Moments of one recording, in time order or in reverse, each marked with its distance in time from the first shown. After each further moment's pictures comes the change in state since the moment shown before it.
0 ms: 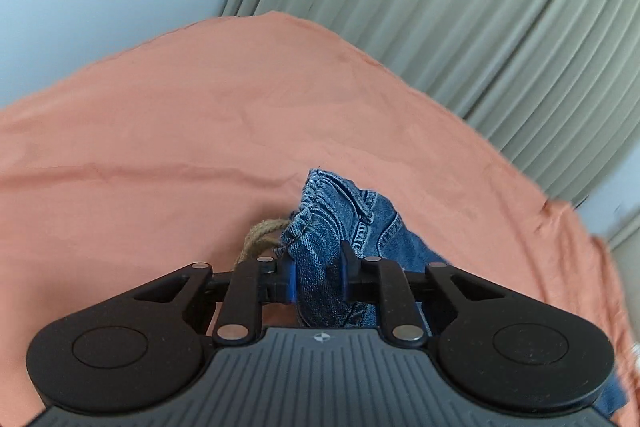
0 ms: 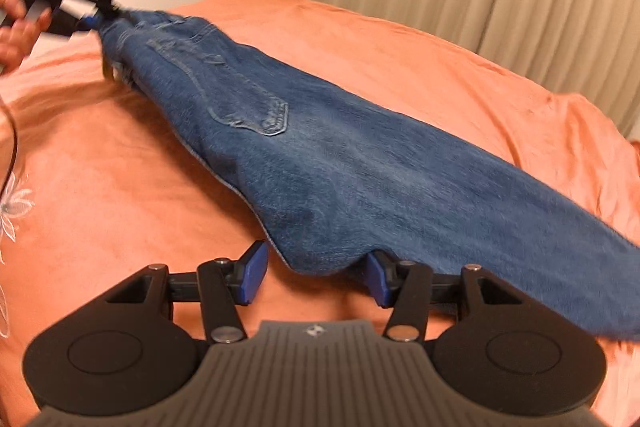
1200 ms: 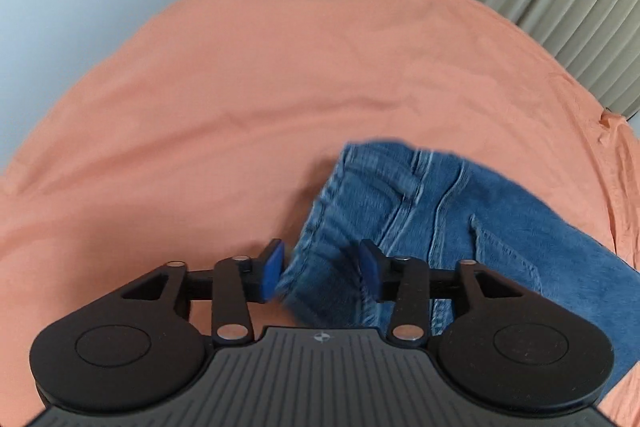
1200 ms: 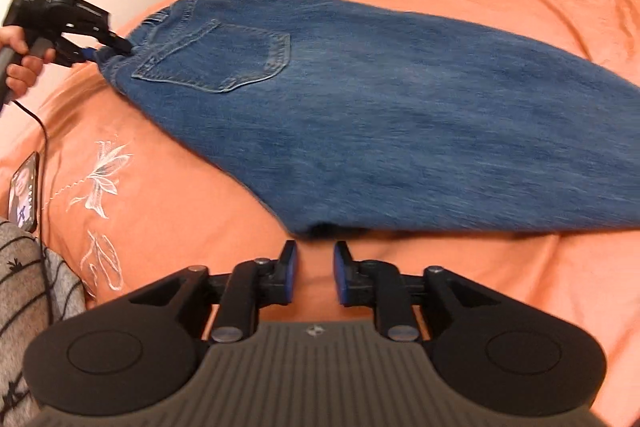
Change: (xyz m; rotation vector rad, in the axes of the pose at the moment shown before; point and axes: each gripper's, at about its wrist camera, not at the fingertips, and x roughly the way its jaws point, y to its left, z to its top) left arm -0.043 0.063 0.010 0.114 0.255 0.166; right arm -0.037 0.008 -0.036 0.218 0.201 0.238
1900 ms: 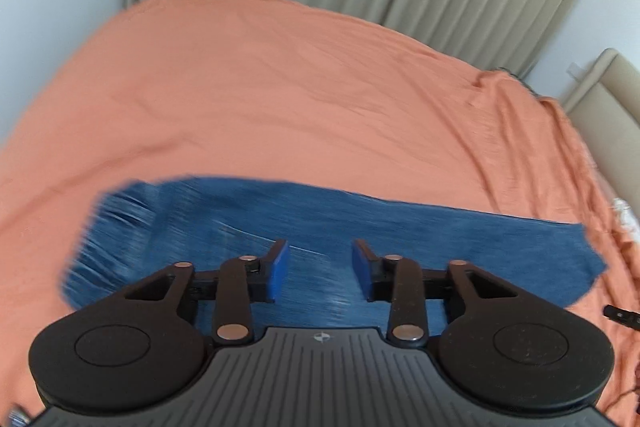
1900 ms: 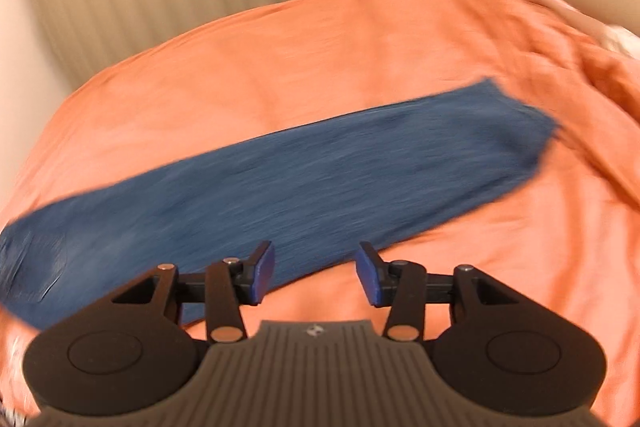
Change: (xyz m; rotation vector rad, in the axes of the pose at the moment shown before) left arm -0.055 -0.177 -0.024 0.229 -0.037 -0.244; right arm -0.169 -0.237 0.007 0.503 -0.193 -0.357
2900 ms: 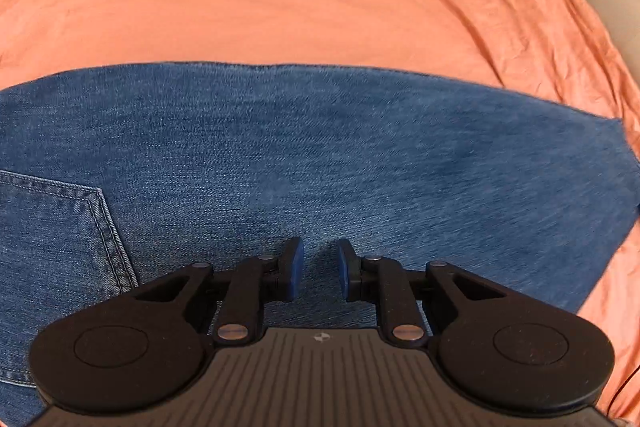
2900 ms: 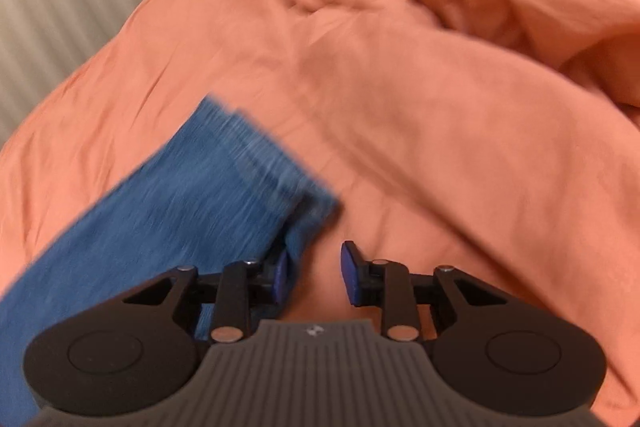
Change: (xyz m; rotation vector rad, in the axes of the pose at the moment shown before) left arm 0.180 -0.115 -0.049 0.136 0.282 0.064; right arm 0.153 -0.247 0.080 0.341 -0.034 -0.199
